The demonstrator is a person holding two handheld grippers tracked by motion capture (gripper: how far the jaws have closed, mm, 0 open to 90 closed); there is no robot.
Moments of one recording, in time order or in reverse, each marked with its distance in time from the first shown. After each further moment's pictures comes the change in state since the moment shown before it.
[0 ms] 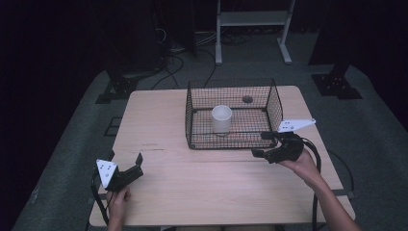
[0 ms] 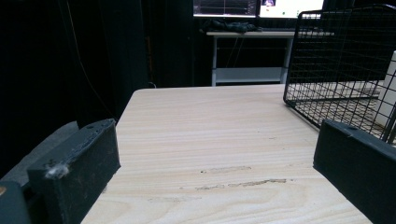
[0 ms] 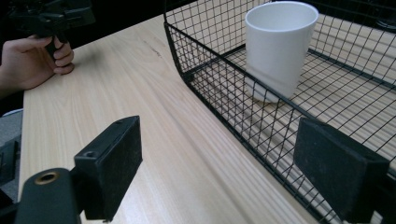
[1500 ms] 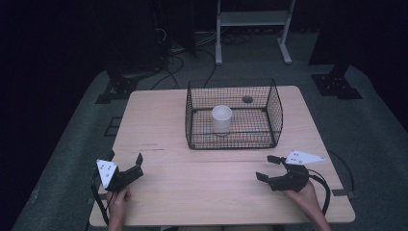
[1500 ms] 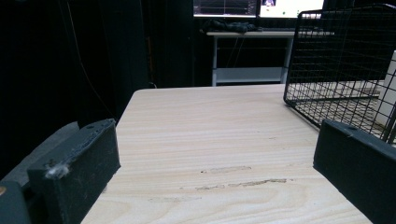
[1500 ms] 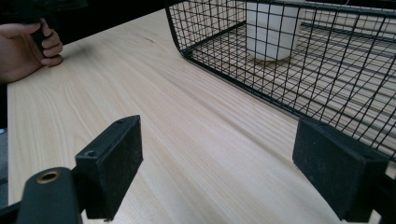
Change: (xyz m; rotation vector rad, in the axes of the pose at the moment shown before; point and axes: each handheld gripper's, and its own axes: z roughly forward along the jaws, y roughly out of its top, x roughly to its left) left arm 0.000 0.000 0.000 -0.001 0.002 0.004; right arm 0.038 -0.081 -0.006 -0.108 -0.102 0.047
